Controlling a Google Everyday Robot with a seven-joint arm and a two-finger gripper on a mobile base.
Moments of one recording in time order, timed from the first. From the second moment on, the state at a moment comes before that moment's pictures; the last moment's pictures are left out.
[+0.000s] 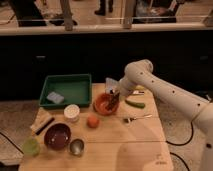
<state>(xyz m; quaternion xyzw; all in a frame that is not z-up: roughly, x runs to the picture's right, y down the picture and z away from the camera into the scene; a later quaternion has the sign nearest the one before) 0.082 0.052 0.822 -0.22 -0.22 -0.21 0.93</state>
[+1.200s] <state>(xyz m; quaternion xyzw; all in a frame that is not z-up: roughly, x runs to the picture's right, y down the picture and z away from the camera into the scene) 0.070 0.056 0.834 -0.23 -0.25 -0.21 0.92</state>
